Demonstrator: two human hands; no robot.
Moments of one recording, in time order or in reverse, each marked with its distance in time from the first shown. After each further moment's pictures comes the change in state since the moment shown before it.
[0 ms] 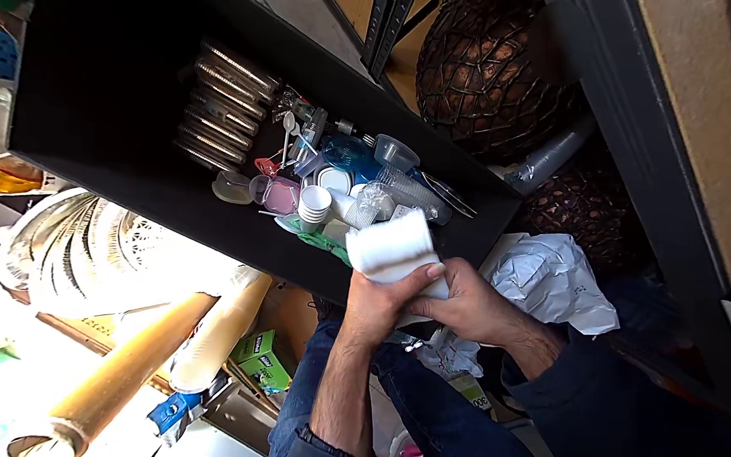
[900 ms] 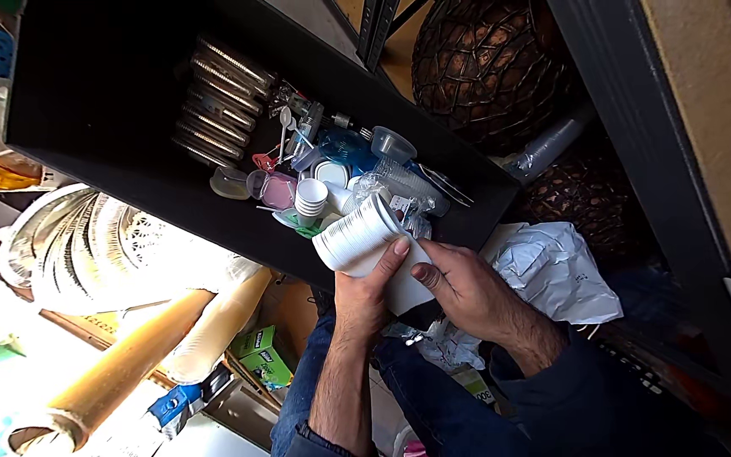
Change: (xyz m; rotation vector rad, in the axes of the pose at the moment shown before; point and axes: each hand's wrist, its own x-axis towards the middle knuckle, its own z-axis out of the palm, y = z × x) left_hand -0.012 -0.011 0.006 -0.099 0.141 0.178; right_hand -0.011 0.001 -0.005 -0.711 0.173 -0.264
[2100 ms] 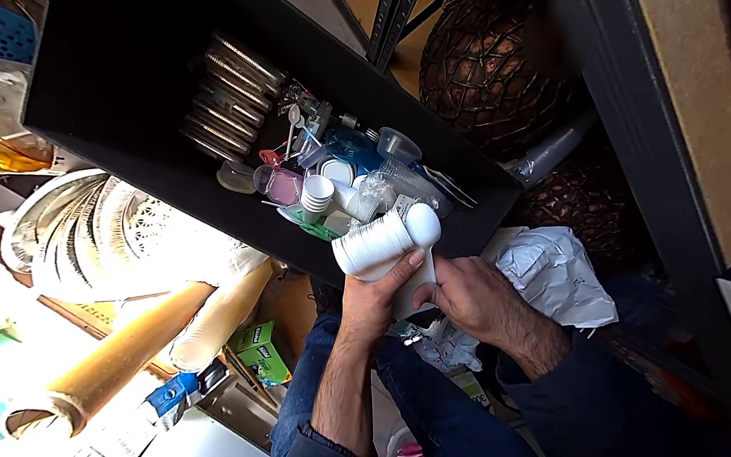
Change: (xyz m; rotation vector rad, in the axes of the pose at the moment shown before) left_hand -0.016 -0.003 -0.009 -0.046 0.009 -0.125; right_hand -0.014 0.001 0.005 -0.325 -0.069 -0.073
